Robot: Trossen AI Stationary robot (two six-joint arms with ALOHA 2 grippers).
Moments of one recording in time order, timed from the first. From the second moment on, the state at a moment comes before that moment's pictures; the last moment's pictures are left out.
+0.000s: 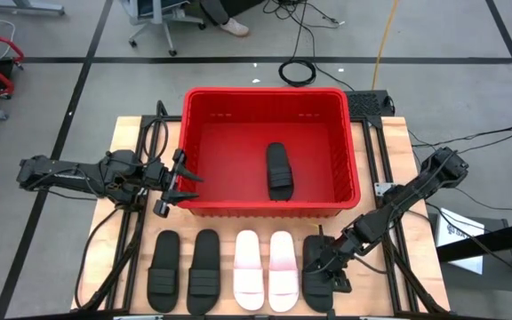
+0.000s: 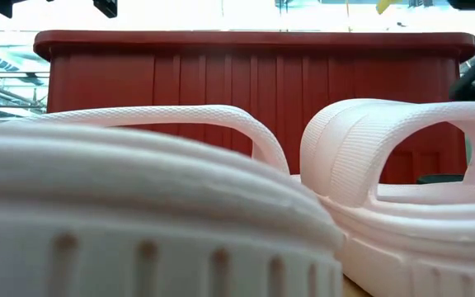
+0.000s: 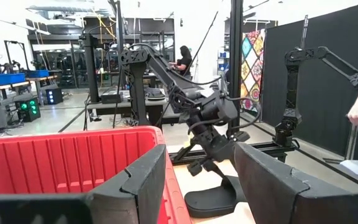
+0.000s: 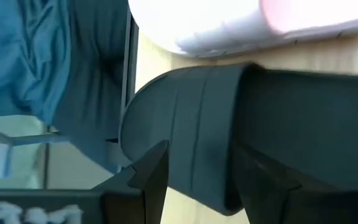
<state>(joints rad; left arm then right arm) -0.05 0.63 0.50 0.26 0.19 0.00 0.64 1.49 0.81 -0.28 -0.24 0.75</state>
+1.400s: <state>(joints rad) -0.05 0.63 0.50 0.26 0.19 0.00 0.64 1.49 0.72 0.12 -0.40 0.66</state>
